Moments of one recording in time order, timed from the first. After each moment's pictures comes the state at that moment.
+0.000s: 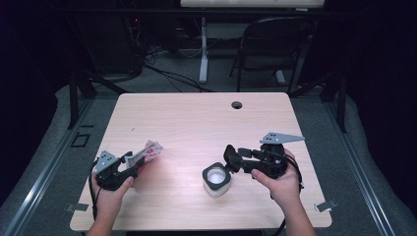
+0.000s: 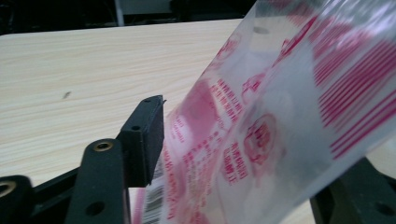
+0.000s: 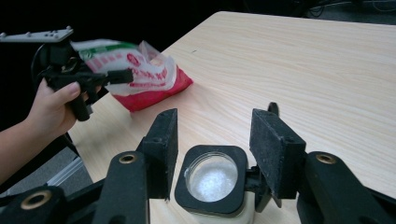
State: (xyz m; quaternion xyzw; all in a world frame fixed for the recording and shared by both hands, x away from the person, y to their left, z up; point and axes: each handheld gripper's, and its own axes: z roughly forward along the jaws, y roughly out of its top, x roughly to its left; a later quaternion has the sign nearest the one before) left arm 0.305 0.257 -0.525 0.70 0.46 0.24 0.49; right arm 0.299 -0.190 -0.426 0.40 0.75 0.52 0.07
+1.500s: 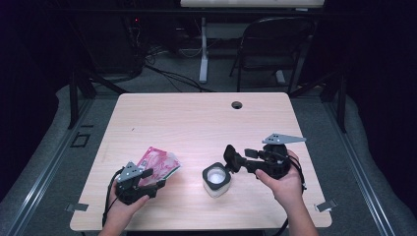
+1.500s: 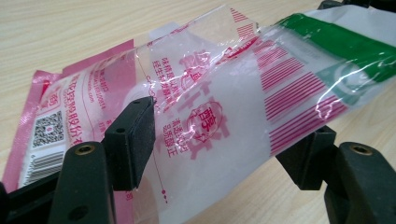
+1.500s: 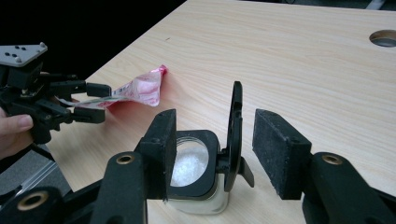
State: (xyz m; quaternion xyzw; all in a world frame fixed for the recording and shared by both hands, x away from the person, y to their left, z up) left arm 0.286 0.213 -0.540 0.79 0.41 0.14 0.45; right arm 0.302 -0.198 -0.434 0.43 0.76 0.48 0.09
